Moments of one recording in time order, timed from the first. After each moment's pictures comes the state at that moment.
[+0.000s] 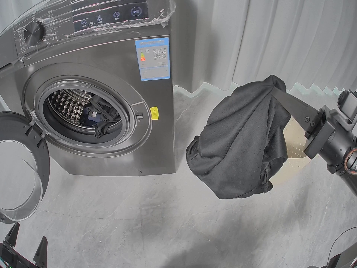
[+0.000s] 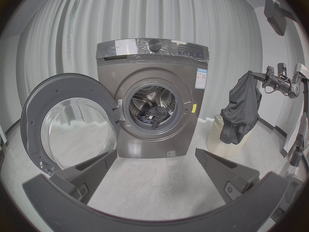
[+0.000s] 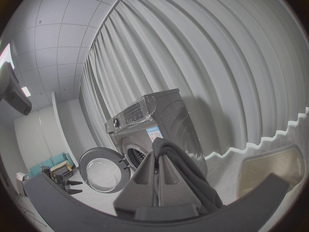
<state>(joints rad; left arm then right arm) 0.00 0.02 -0.02 0.00 0.00 -0.03 0.72 1.33 -0.54 -1.13 0.05 0.17</state>
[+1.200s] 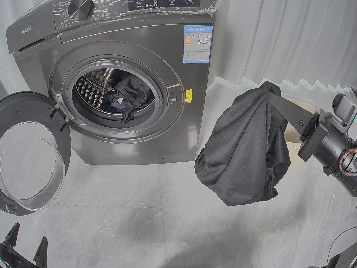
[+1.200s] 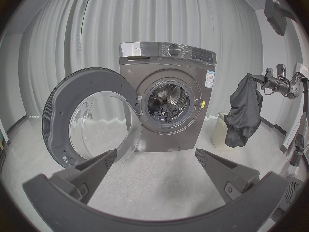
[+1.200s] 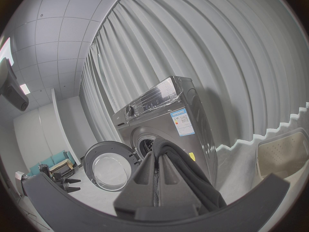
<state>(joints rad) 0.00 0.02 -0.02 0.00 0.00 -0.03 0.71 1.36 -0.53 -1.13 0.04 0.17</state>
